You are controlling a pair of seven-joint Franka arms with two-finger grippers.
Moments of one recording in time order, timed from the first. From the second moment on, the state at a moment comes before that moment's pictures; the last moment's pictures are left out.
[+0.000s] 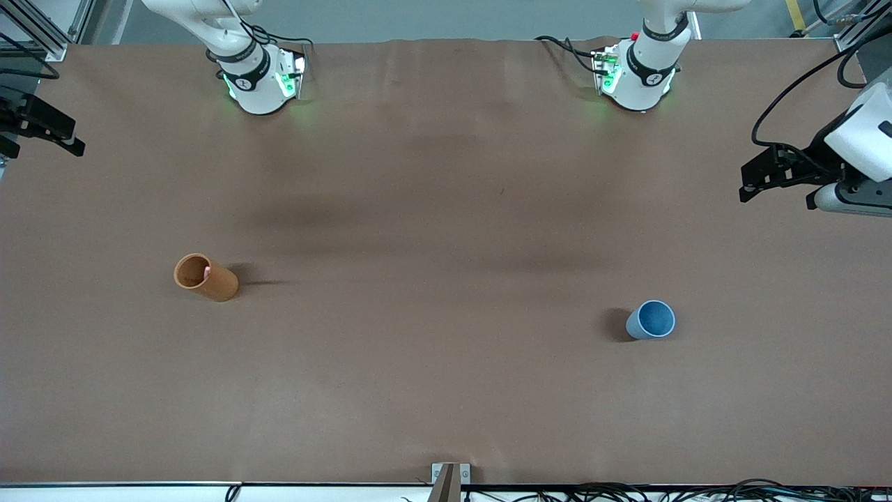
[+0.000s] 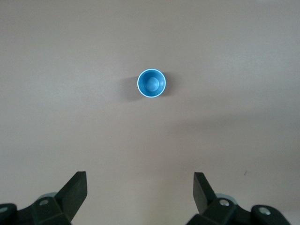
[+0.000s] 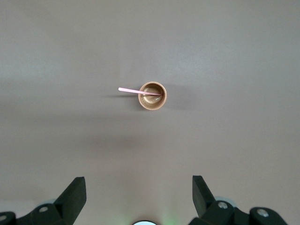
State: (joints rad) left arm -0.12 0.09 0.00 -1.41 -0.02 1.53 0.01; right arm -0.01 -0.07 -0.05 -1.51 0.02 1.42 -0.07
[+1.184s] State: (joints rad) left arm -0.04 0.40 0.00 -1.47 -0.04 1.85 0.04; right arm 0.04 -0.03 -0.04 -1.56 0.02 1.50 -0.03
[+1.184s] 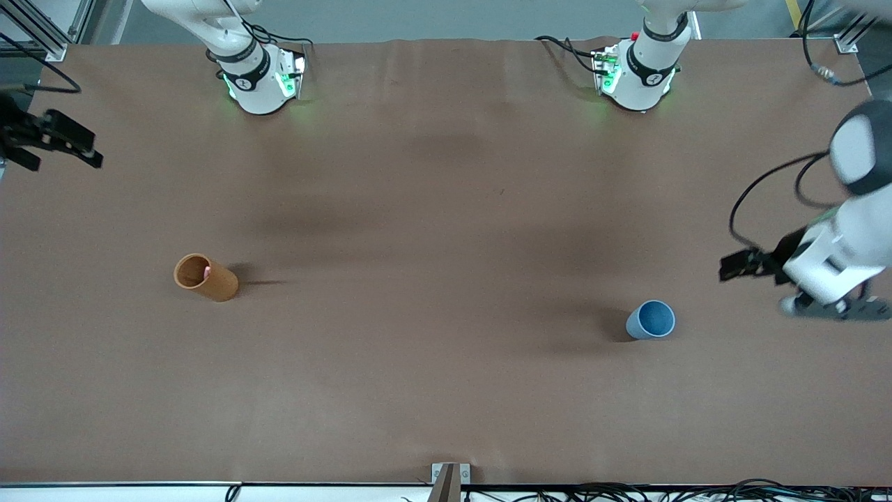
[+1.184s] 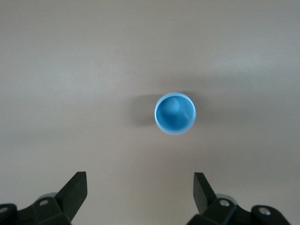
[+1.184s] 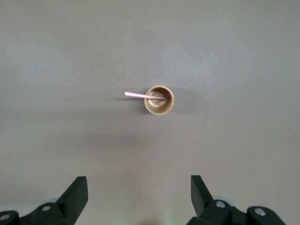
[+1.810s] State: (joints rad) left arm -0.08 0.61 -0.02 -1.63 -0.04 2.23 0.03; right arm 0.19 0.17 -0.04 -1.62 -0.09 1.65 0.18
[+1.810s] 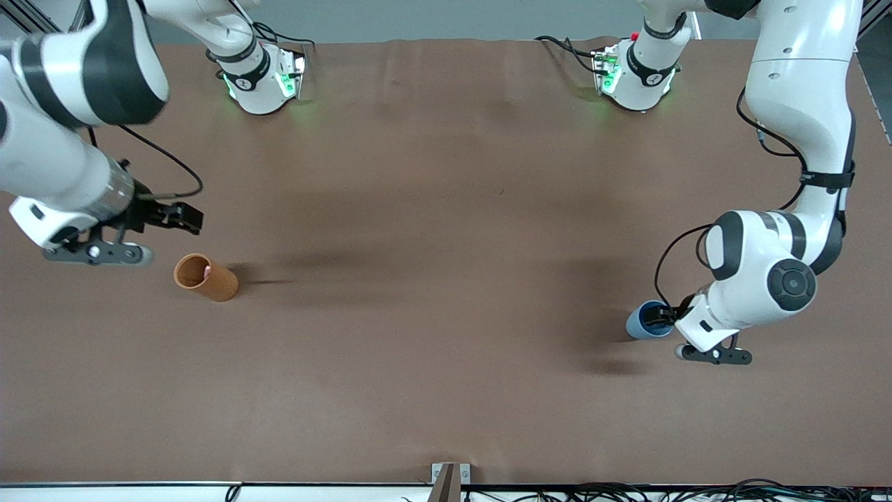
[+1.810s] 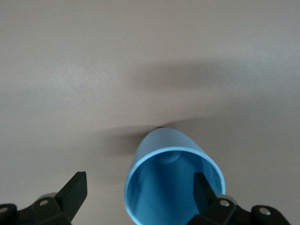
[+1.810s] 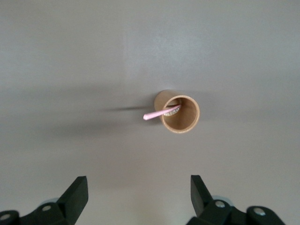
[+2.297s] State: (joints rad) left arm -0.08 0.61 -0.02 -1.66 -0.04 2.25 0.03; right arm 0.19 0.33 -0.04 -1.63 -0.17 1.74 0.19
